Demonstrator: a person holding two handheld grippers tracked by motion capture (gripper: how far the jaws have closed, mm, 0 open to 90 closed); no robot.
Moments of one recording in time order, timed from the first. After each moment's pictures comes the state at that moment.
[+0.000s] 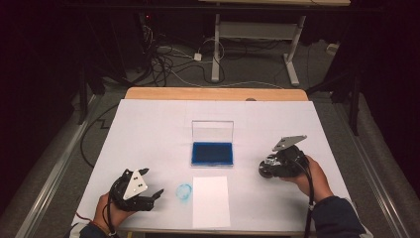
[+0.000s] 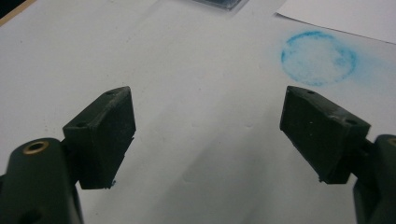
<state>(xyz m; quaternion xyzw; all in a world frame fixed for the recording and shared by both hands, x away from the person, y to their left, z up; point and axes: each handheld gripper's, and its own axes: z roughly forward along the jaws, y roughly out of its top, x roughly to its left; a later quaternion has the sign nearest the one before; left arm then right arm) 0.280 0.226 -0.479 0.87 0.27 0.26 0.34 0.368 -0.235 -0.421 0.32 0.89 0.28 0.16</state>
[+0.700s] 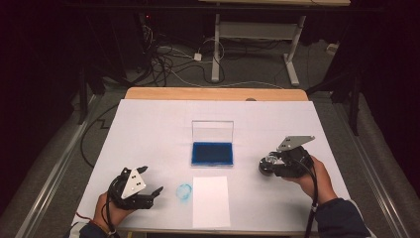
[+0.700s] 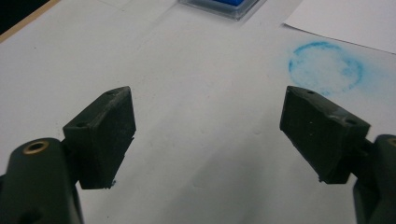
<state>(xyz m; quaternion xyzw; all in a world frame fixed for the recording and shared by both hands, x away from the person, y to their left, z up) 0.281 0.229 -0.476 0.85 0.27 0.27 0.35 0.356 -0.238 -0.405 0.30 0.88 0.31 0.18</state>
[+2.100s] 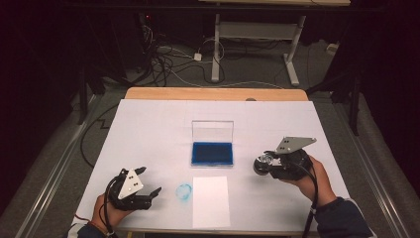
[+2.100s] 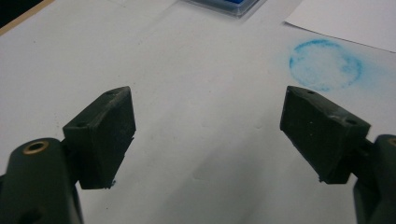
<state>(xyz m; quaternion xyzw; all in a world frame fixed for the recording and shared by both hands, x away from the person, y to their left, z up) 0.280 0.235 -0.479 0.85 0.28 0.26 0.36 0.341 -0.224 -0.388 0.26 0.88 0.35 0.18</state>
